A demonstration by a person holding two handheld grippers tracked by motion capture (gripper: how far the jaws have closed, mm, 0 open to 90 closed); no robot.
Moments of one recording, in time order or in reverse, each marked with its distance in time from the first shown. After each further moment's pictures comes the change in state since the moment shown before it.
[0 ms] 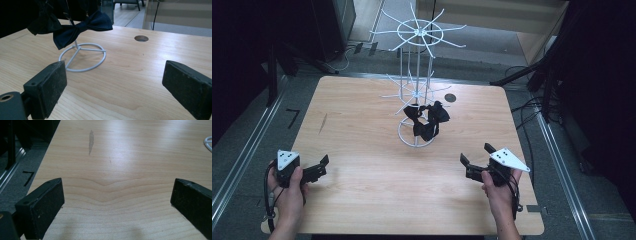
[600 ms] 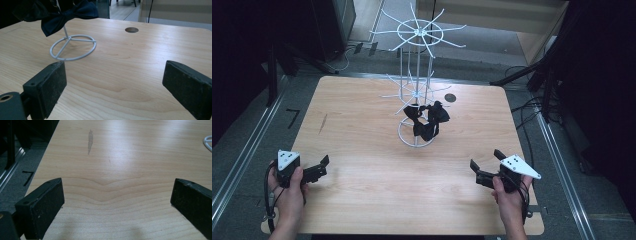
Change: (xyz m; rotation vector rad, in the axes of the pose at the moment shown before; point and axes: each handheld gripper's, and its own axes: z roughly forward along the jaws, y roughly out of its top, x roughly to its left) left arm -0.001 0.000 0.000 0.002 -0.001 0.003; right arm -0.021 -0.016 -0.019 0.026 -0.024 0.009
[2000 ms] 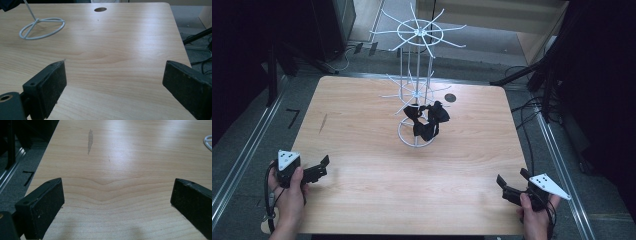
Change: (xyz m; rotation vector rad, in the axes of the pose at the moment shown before) left arm -0.001 0.000 0.000 0.004 0.003 0.001; right arm -0.055 -0.047 -0.053 0.045 -0.115 0.081
